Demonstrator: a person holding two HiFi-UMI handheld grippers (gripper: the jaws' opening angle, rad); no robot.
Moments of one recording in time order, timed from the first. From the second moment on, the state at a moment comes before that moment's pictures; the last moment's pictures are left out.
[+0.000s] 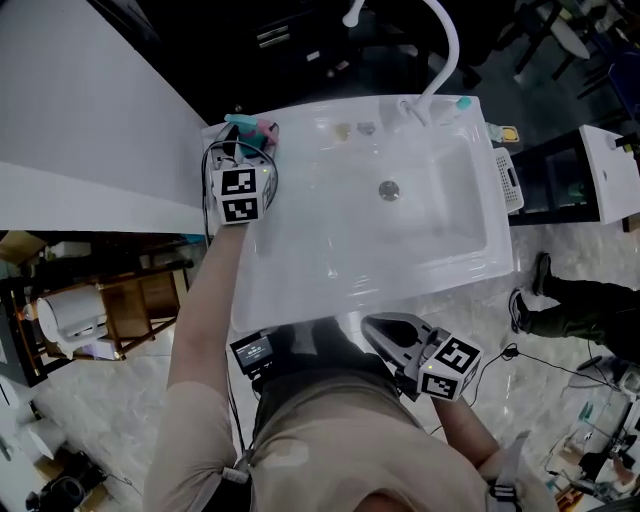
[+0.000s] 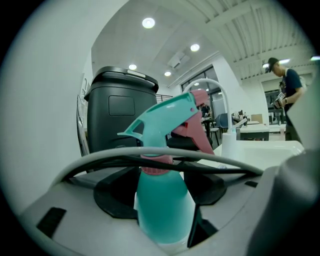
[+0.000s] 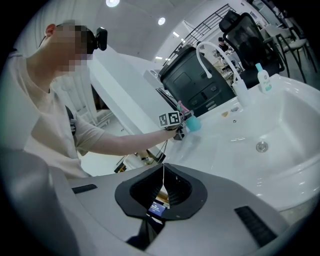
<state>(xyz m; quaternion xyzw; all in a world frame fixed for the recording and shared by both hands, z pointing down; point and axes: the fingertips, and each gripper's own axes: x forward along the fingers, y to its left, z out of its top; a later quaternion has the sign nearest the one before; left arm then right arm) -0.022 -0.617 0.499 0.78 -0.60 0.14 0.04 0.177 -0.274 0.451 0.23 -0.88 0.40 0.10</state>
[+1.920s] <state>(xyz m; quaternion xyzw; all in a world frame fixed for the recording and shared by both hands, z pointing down) -0.029 -0.598 0.549 0.78 -0.59 0.20 0.12 0.158 -0.279 0.442 0.24 -0.87 0.43 0.05</state>
